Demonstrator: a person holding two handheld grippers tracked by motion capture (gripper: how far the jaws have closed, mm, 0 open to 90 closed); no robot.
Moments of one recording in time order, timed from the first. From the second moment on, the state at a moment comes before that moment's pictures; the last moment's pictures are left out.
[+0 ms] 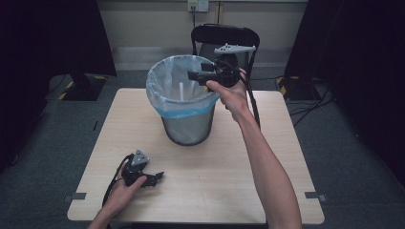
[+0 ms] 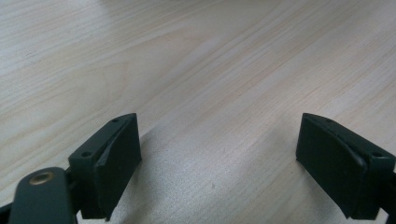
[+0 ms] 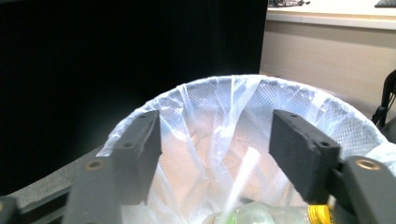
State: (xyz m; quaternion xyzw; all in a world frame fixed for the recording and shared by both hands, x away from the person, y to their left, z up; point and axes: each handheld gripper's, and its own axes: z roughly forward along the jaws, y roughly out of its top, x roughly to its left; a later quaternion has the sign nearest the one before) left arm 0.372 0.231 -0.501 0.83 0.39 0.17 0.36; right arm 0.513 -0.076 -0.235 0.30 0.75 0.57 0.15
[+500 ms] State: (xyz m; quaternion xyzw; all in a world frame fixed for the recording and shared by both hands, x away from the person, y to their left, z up) left arm 0.372 0.231 -0.501 0.83 0.39 0.17 0.36; right arm 0.498 -0.086 -0.227 0.31 0.73 0.59 0.16
